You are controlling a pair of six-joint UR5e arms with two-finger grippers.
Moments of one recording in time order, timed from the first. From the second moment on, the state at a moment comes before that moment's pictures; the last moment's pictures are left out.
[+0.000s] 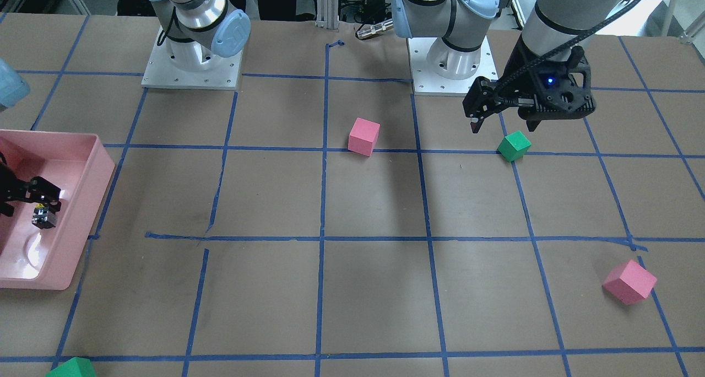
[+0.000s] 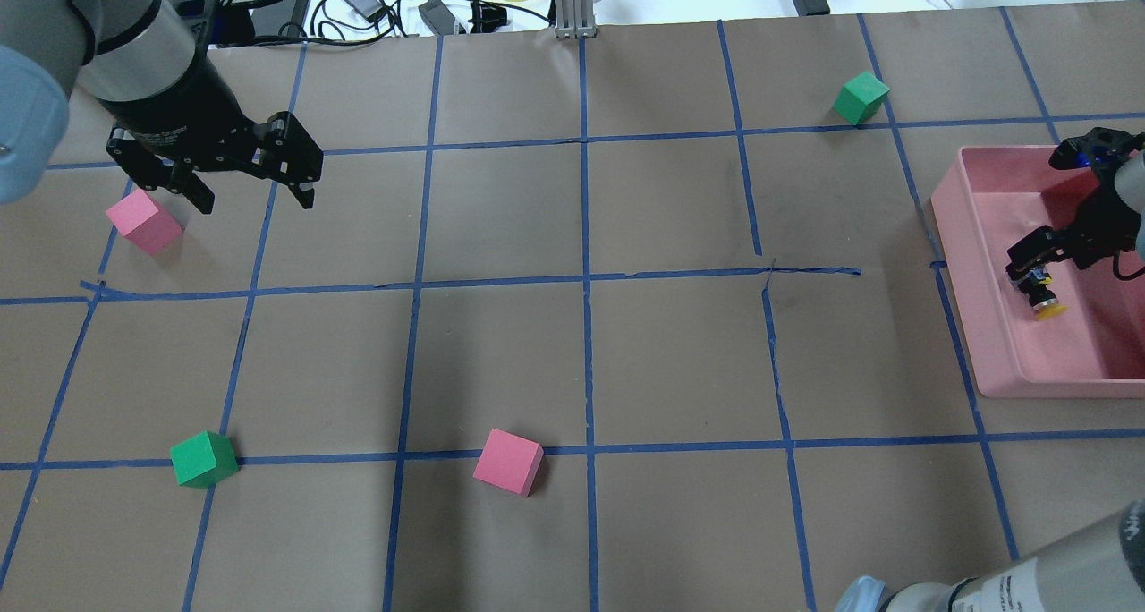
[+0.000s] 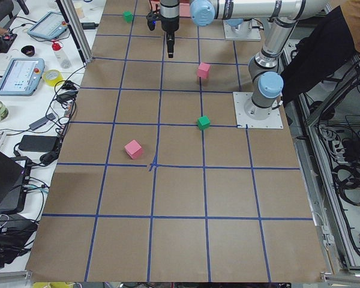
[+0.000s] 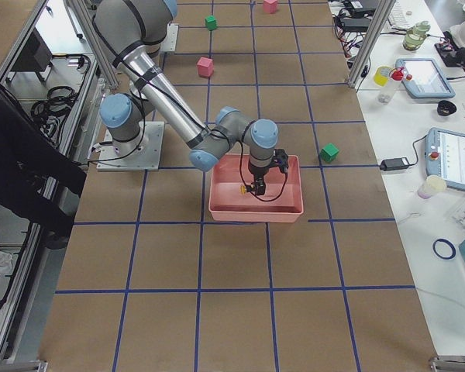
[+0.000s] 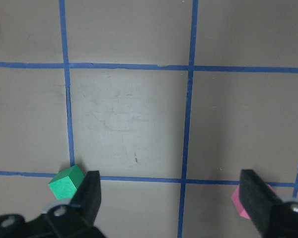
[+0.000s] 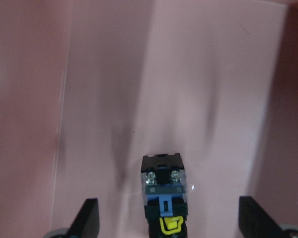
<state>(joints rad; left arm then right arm) -1.50 -1.54 -1.62 -1.55 1.62 0.03 0.93 -1.22 1.91 -2.25 -1.56 -0.77</state>
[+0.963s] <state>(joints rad) -1.50 -1.54 -1.62 -1.55 1.61 0.03 0.93 -1.19 1.92 -2.26 -1.56 -0.77</state>
